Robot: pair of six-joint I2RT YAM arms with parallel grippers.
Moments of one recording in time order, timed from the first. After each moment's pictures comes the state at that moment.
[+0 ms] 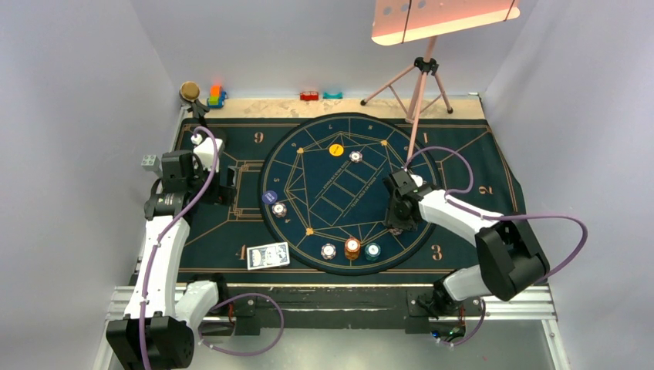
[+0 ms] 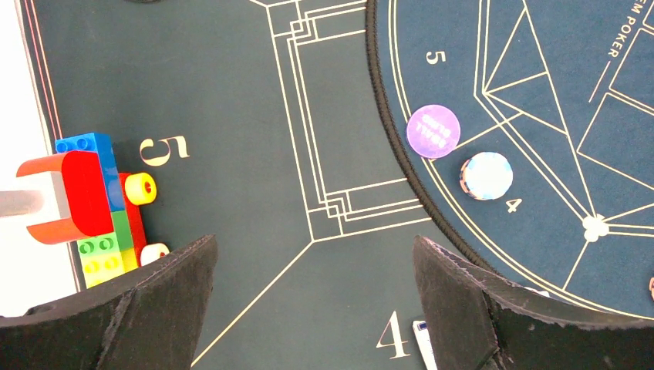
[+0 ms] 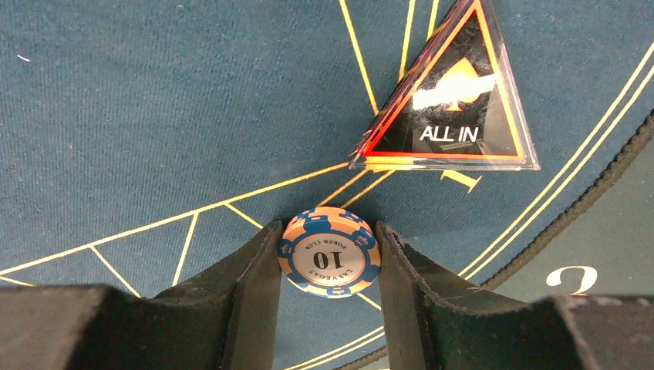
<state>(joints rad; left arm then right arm) 0.10 0.94 0.87 -0.68 0.18 0.19 0.50 1.42 0.76 -0.62 0.22 0.68</state>
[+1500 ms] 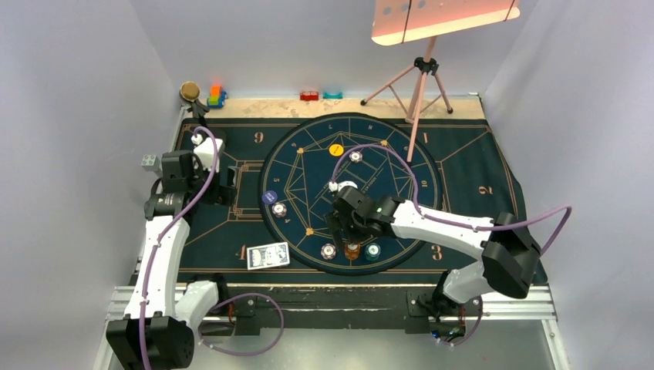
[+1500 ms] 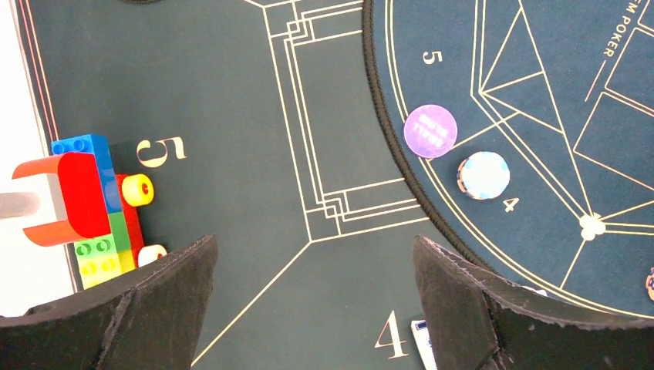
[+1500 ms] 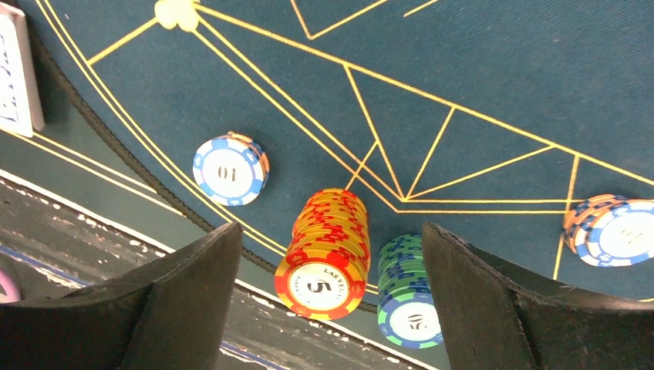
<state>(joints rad) 0.10 0.94 0.87 -0.68 0.19 0.19 0.99 1.43 0.97 -0.65 0.16 0.53</state>
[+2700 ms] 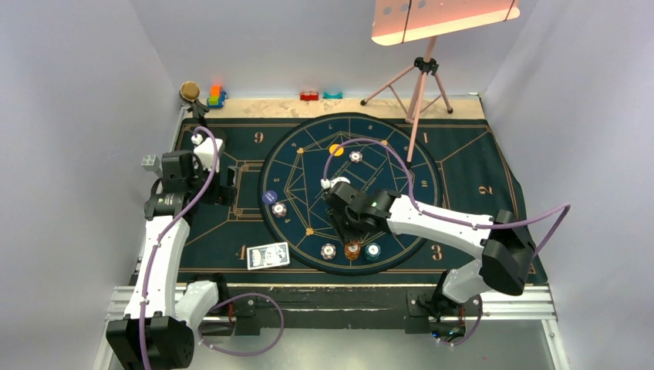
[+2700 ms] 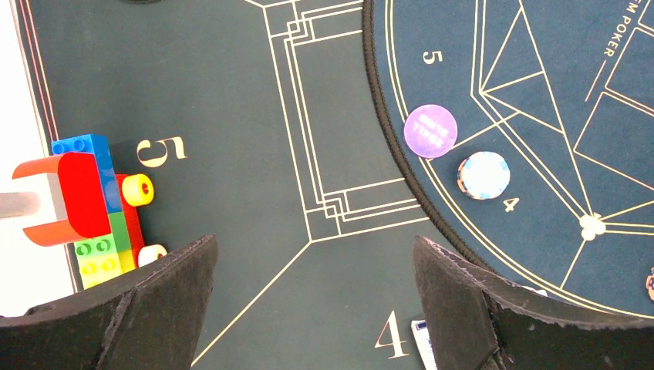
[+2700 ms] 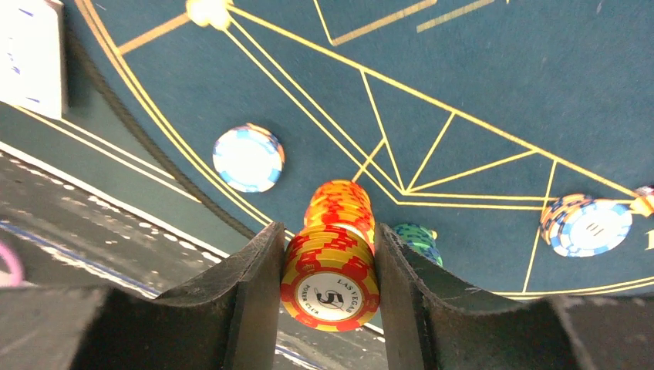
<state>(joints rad) 0.10 0.94 0.87 -0.68 0.19 0.19 1.03 1.47 1.05 -0.74 0.17 0.49</state>
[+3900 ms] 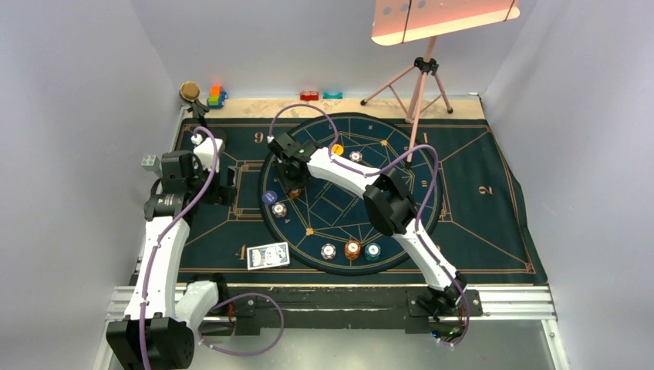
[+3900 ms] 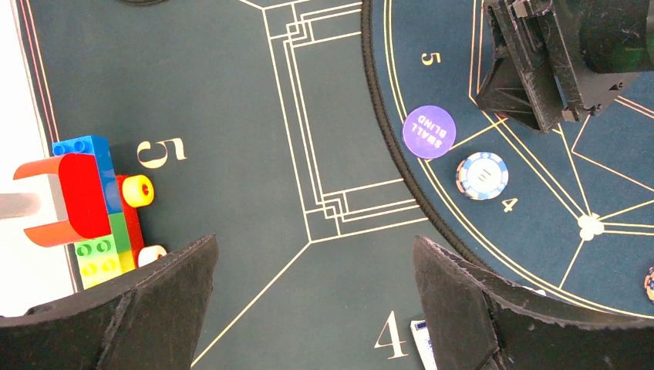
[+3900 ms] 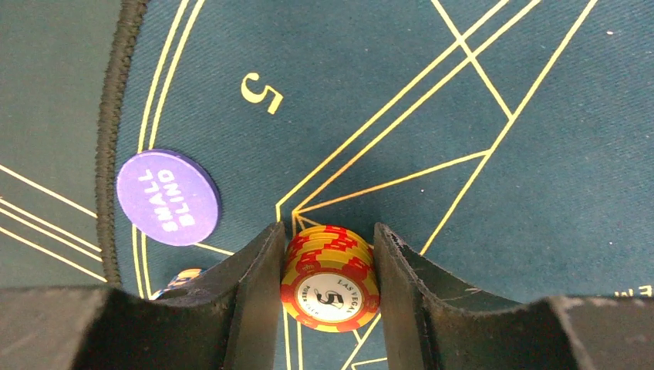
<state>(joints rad) 0.10 0.93 0.87 -0.68 0.19 0.19 0.88 2.44 2.16 -0.79 0.09 0.35</state>
